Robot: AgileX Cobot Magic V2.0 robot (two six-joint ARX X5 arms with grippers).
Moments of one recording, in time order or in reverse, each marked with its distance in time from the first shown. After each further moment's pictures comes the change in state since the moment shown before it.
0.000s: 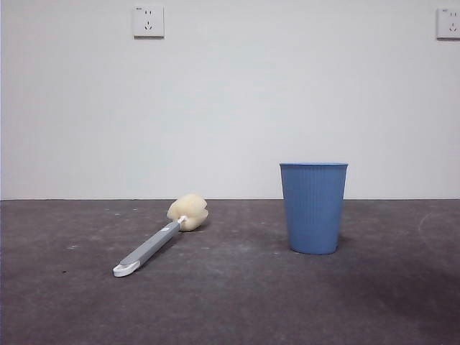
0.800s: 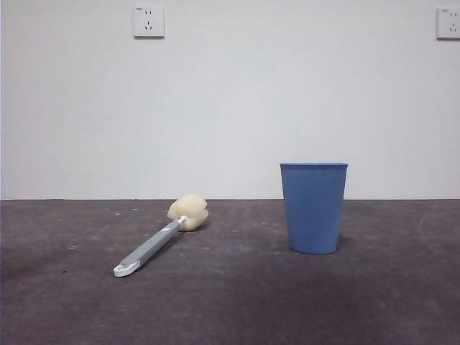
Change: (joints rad) left arm 0.000 0.357 0.552 -0.368 0.413 -0.089; right arm 0.002 0.439 0.668 -0.539 -0.433 -0.149
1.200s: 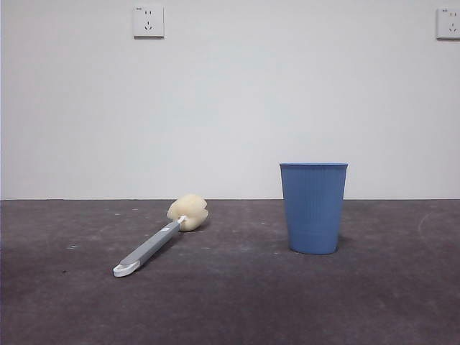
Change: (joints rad) left arm 0.000 0.174 0.235 -0.412 0.142 0.266; right arm 0.098 0.190 0.254 -0.422 -0.034 -0.247
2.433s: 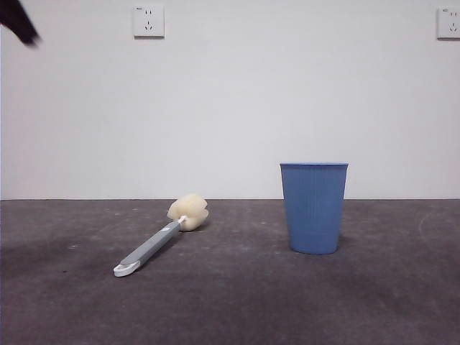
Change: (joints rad) left arm -0.203 0.336 0.006 0.224 -0.239 -0.096; right arm 0.018 0.023 0.000 -0.023 0.006 -0.019
